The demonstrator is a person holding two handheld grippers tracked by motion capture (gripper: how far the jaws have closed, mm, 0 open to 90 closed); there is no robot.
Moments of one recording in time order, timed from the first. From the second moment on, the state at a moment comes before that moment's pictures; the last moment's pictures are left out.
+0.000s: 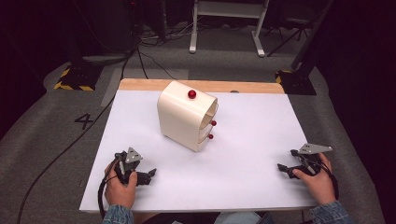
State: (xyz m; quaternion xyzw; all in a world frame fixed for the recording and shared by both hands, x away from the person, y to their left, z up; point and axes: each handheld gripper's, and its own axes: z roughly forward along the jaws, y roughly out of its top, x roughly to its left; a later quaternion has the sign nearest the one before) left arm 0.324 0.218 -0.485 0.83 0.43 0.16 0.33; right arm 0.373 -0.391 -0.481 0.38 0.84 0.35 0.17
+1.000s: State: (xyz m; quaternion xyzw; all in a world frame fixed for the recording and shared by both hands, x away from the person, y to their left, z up) left arm 0.323 0.217 -0.485 0.83 0.43 0.16 0.33; right arm 0.386 -0.306 -0.396 0.30 0.83 0.44 0.16
